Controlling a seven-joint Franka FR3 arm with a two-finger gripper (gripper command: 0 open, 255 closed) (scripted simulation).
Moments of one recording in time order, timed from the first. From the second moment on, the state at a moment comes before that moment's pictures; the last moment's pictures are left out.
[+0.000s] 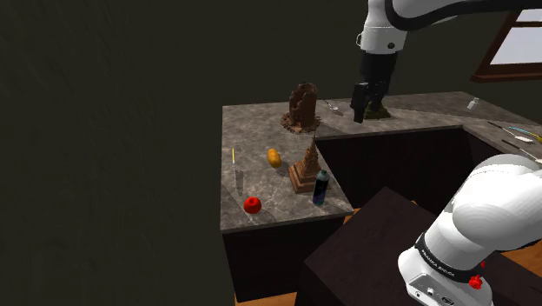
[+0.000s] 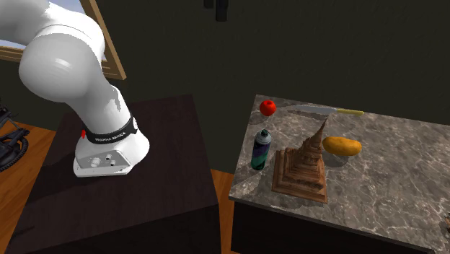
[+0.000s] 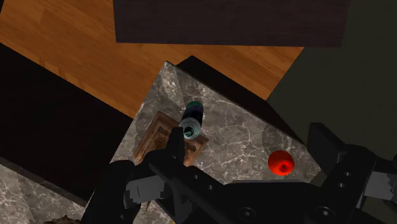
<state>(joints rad) 0.01 -0.74 0.00 -2.43 -0.02 1.62 -0.06</state>
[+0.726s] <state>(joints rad) -0.02 -0.46 -0.05 -2.50 -0.04 1.88 -0.09</state>
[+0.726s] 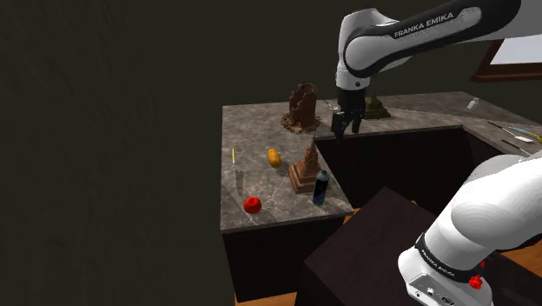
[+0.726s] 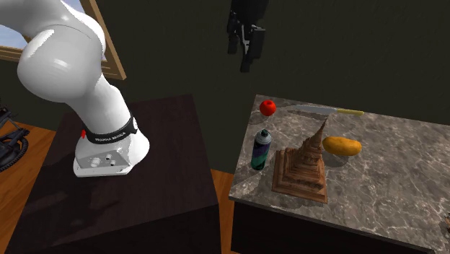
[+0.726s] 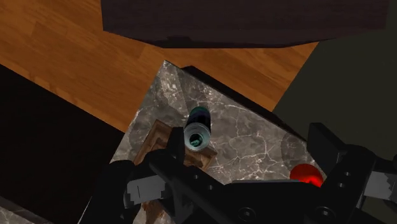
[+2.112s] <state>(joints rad) -0.06 0.29 -0.10 -2.32 0.01 2.29 -0.17</state>
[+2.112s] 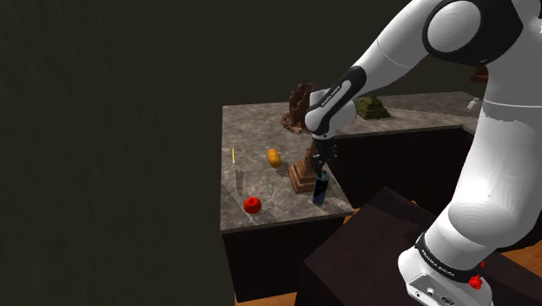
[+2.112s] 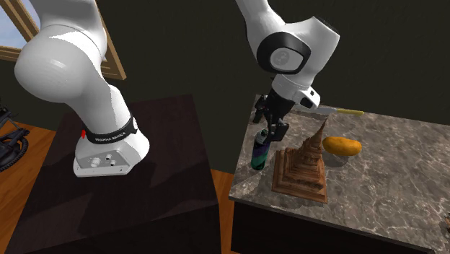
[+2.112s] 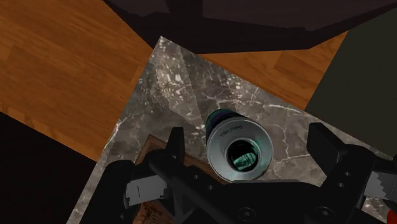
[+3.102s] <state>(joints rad) -0.06 0.35 -0.10 -2.31 0.02 2.34 -0.18</state>
